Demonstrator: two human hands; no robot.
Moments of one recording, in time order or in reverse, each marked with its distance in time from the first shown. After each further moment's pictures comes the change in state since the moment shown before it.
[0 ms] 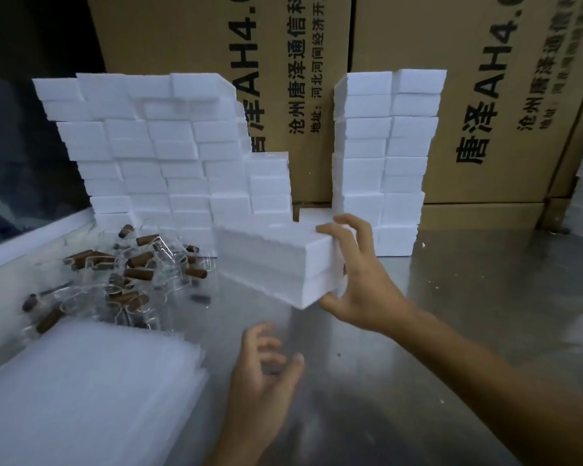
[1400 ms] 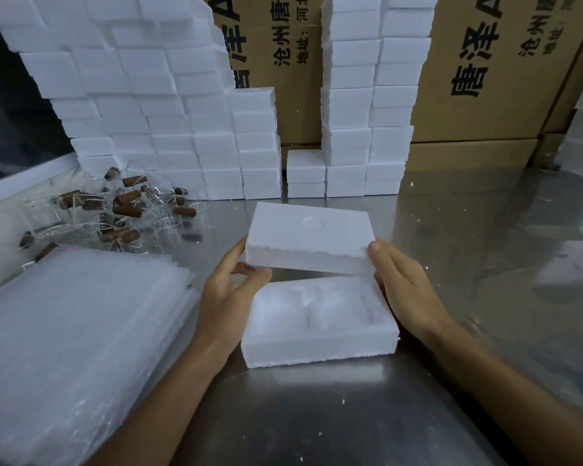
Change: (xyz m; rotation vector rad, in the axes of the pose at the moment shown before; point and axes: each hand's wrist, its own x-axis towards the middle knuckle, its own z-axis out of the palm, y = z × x) left_hand -0.012 0.035 -0.023 0.034 -0.073 -0.122; right_hand -0.121 -0.019 -0.031 0.556 -0.009 0.627
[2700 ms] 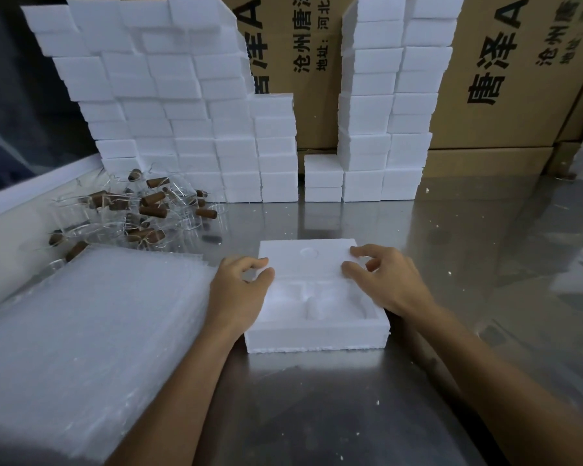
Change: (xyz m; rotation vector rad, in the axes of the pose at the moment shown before) left_hand 0.033 -0.018 -0.028 0.353 0.082 0.008; right_hand 0.036 -0.011 0.039 -0.532 0.045 0.217
